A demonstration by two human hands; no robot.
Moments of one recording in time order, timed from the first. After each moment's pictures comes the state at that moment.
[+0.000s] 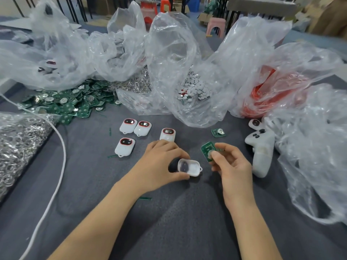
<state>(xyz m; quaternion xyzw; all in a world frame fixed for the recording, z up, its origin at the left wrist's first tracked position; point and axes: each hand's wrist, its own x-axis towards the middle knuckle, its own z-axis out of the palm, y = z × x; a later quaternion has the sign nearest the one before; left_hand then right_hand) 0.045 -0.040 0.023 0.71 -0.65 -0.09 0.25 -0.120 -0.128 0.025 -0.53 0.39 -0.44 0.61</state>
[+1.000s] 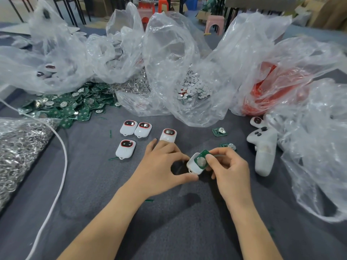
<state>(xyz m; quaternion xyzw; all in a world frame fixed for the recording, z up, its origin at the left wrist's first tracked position) 0.035 -0.038 0.026 0.73 -0.62 -0.07 0.27 -0.119 -0.125 0.020 -0.63 0.42 -0.40 0.51</state>
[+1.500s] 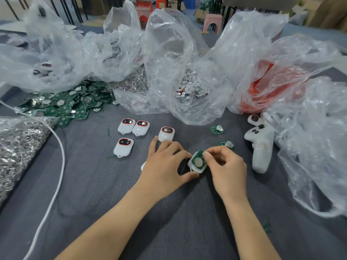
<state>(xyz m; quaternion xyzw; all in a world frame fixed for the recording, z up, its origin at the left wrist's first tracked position) 0.016 -0.040 0.024 0.75 -0.61 -0.01 0.24 -0.117 -0.126 0.020 -0.70 0.46 -0.37 0.39</state>
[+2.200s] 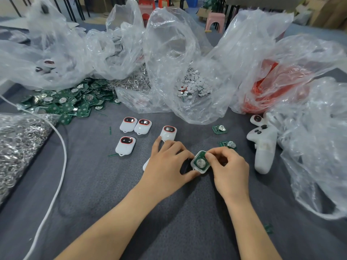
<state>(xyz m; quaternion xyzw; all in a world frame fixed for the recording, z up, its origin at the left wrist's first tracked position) 0.012 -0.039 0.025 0.75 -0.61 -0.01 0.26 -0.118 -0.128 0.023 -0.73 0.47 -0.35 0.35</state>
